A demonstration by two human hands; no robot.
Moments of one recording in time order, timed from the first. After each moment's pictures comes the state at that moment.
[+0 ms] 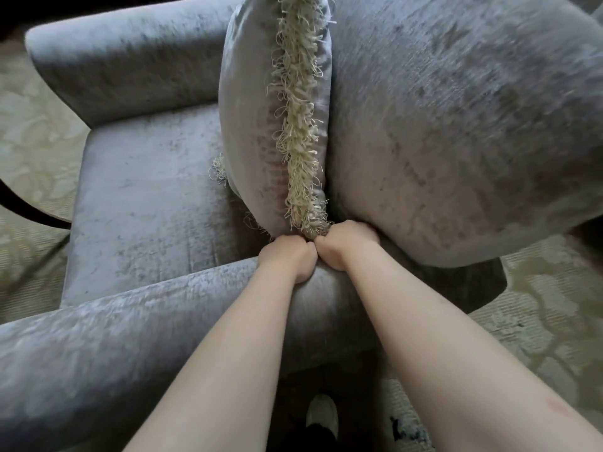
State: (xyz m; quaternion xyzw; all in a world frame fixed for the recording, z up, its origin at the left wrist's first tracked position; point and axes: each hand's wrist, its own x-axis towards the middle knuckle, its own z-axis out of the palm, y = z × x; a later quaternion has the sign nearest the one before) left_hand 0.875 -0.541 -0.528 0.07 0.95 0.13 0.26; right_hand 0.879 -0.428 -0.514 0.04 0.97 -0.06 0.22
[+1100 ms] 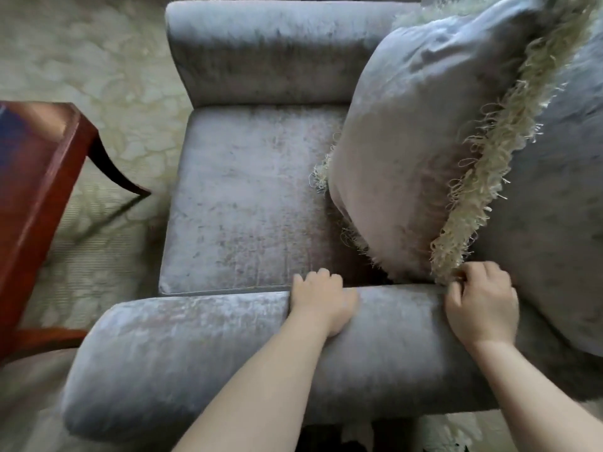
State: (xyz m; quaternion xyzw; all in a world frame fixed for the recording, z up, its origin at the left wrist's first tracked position) left_hand 0.883 -0.704 -0.521 0.11 0.95 0.08 0.29; right_hand 0.911 -0.487 -0.497 0.16 0.98 -0.08 -0.07
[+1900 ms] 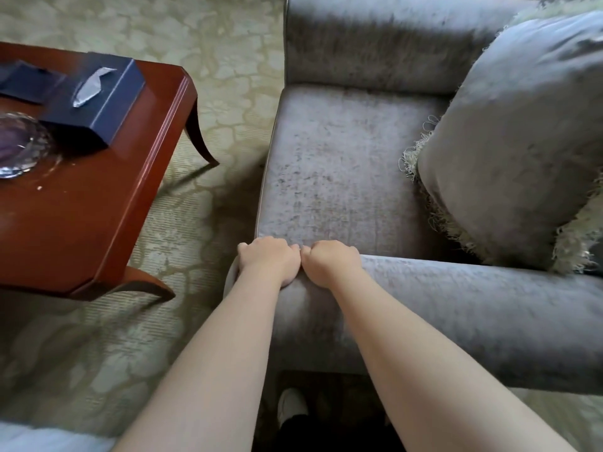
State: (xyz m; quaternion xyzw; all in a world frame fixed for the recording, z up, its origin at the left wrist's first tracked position) left_hand 0.915 -0.962 -0.522 -0.12 0.95 0.05 0.28; right_hand 0.899 -0.856 -0.524 -0.05 0.94 -0.10 0.31
